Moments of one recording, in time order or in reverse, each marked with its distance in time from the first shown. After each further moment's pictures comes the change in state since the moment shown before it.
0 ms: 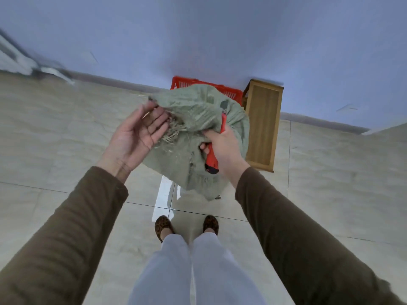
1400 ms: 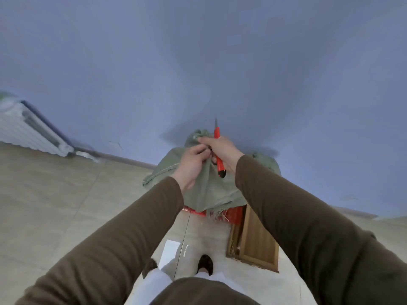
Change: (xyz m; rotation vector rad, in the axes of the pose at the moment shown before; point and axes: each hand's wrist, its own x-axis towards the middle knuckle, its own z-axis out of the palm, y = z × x) left_hand 0.154 0.112 0.218 0.538 -0.024 0.172; right_hand 0.215 -0.257 0.051 -0.330 -0.096 0.052
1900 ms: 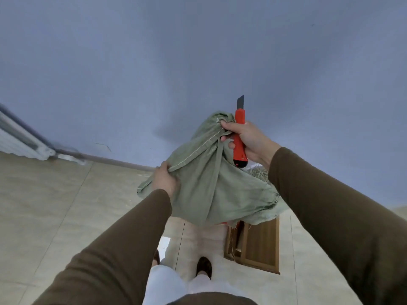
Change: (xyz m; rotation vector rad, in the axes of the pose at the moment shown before) left_hand 0.073 -0.065 -0.124 0.781 0.361 -0.164; right_hand 0.029 -0.051 -0.042 0.249 -0.134 -0.080
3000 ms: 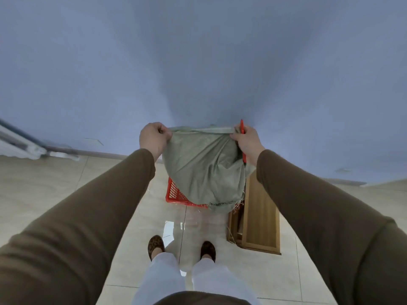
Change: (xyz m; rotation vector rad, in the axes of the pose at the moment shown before) left_hand 0.062 0.076 -0.024 -0.088 0.077 0.188; right_hand 0.030 0.076 -0.059 -0.226 0.455 -0.010
